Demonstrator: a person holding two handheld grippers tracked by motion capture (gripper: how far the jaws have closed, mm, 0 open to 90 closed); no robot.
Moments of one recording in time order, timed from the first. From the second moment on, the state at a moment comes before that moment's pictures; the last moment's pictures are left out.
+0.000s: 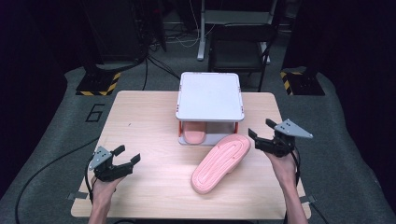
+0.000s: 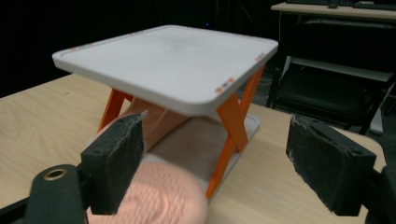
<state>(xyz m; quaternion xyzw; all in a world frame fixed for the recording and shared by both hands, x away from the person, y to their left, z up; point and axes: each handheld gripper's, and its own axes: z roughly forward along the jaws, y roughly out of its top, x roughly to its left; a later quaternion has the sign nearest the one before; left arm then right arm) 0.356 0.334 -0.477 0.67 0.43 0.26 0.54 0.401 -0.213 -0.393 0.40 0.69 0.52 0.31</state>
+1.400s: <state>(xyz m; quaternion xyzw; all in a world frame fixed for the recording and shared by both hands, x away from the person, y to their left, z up) 0.356 0.329 -0.481 0.67 0.44 0.26 0.54 0.369 -0.228 -0.496 0.47 0.74 0.40 0.29</state>
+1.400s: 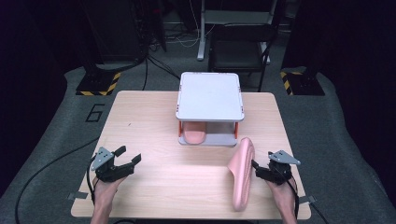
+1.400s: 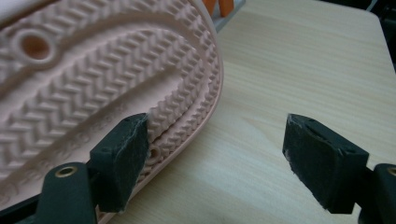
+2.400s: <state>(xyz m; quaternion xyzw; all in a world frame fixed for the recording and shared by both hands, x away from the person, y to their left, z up) 0.357 0.328 -0.483 0.68 0.44 0.26 0.53 0.341 -0.254 -0.460 0.44 0.71 0.47 0.27</state>
